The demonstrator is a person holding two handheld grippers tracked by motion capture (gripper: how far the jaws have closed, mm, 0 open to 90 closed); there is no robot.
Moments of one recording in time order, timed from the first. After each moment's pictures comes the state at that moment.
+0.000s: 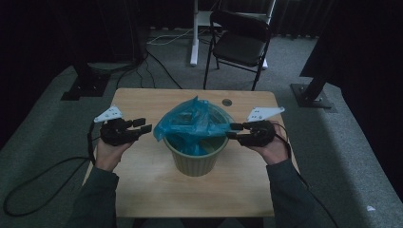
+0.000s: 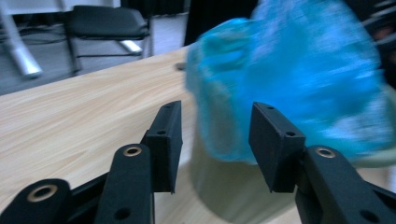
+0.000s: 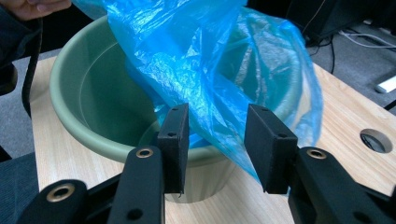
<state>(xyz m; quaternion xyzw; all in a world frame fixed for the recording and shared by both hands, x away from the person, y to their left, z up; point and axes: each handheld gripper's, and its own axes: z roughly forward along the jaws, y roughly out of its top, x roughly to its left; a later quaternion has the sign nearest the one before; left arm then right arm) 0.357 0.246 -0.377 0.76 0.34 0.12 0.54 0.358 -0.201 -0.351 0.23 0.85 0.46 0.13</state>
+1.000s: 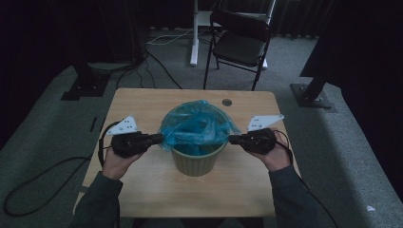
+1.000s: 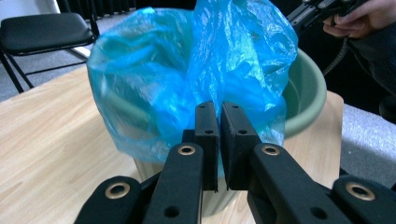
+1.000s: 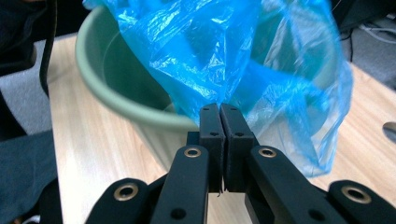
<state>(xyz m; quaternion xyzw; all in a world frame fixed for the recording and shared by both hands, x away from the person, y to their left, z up) 0.325 0.208 -0.375 0.81 0.24 0.11 0.52 0.343 -0.204 -0.363 0.21 0.86 0.44 0.11</state>
